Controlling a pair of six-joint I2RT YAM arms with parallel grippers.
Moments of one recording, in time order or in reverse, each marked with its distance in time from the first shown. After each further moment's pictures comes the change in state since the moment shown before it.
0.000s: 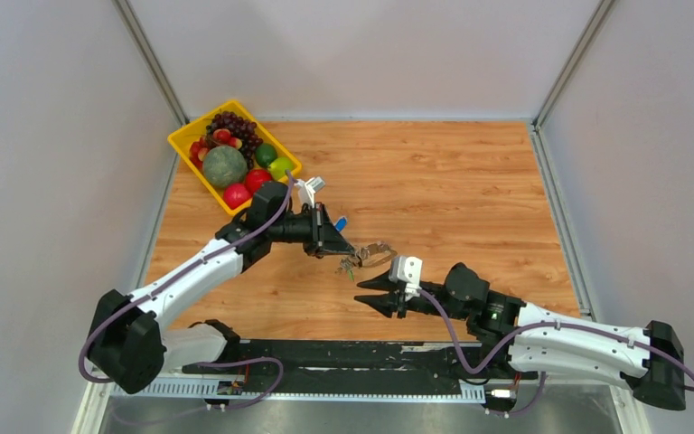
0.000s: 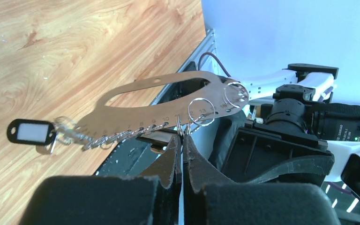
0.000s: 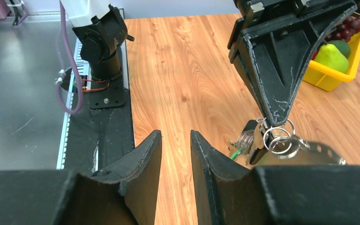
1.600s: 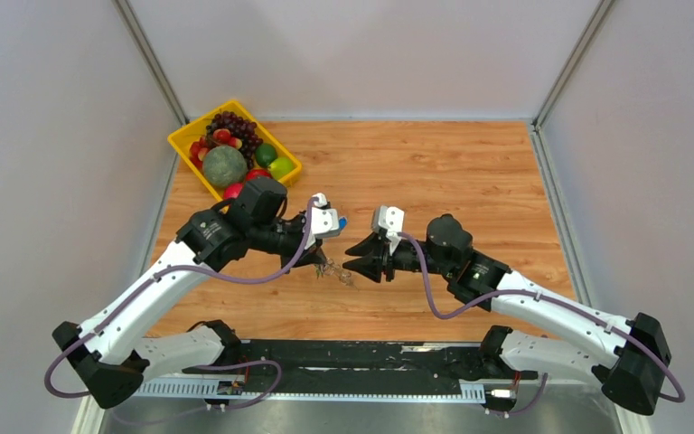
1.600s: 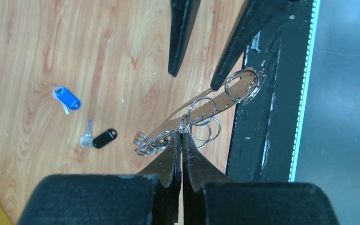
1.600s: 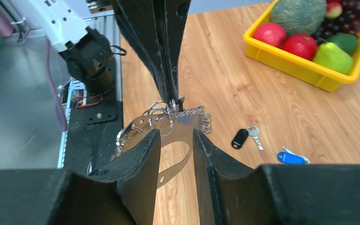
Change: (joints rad) left arm -0.170 -0.123 0.411 -0.825 -0.229 1.335; right arm -0.269 0.267 0.291 -0.105 -0.267 0.058
